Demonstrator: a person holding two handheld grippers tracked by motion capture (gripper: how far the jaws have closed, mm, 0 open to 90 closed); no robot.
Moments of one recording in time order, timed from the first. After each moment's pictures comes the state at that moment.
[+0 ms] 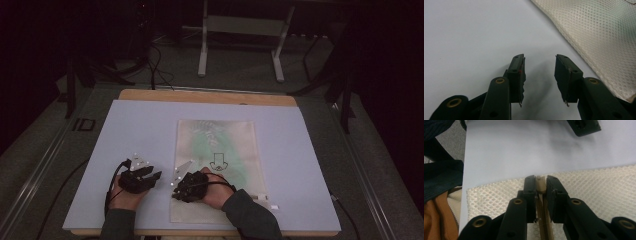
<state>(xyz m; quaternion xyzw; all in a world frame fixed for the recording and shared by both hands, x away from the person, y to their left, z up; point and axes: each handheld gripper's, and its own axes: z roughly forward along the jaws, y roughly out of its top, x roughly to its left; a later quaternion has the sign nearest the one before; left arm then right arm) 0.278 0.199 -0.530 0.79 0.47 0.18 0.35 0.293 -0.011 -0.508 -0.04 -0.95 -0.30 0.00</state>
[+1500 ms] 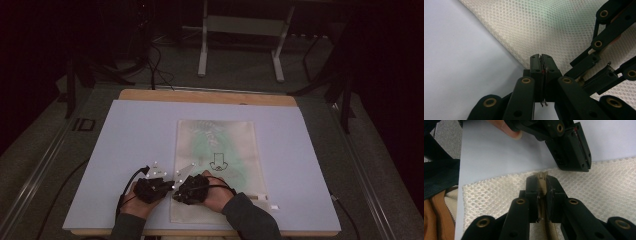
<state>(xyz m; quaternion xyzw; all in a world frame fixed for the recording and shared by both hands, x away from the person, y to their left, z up) 0.262 0.157 -0.527 0.84 0.39 0.09 0.37 0.289 -0.015 -0.520 -0.05 -0.95 -0.30 0.00</state>
